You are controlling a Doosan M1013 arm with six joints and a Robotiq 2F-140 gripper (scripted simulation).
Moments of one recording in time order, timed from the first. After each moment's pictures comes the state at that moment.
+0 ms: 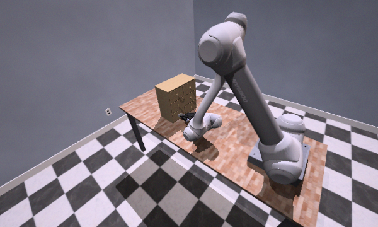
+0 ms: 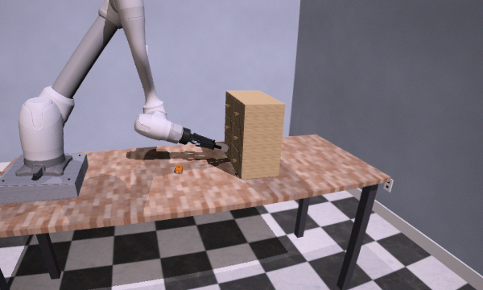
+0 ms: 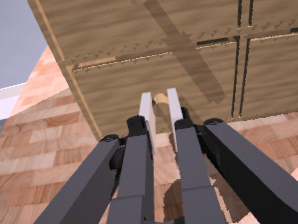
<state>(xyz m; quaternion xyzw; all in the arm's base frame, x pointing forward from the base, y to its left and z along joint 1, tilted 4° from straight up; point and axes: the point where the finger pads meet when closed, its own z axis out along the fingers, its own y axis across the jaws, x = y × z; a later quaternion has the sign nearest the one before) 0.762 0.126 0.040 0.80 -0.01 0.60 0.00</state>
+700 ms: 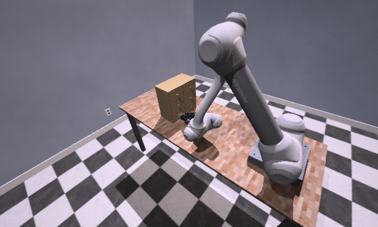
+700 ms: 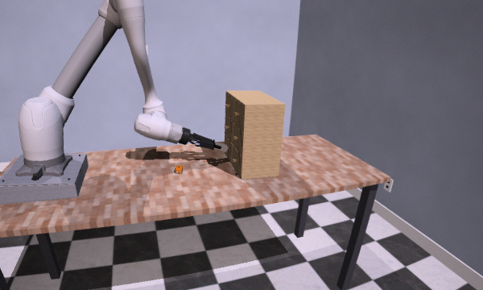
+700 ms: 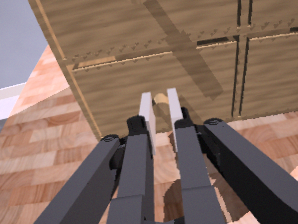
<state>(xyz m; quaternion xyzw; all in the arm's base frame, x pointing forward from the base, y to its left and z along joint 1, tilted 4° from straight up) 0.761 0.127 0.040 0.80 -0.01 0.60 0.00</state>
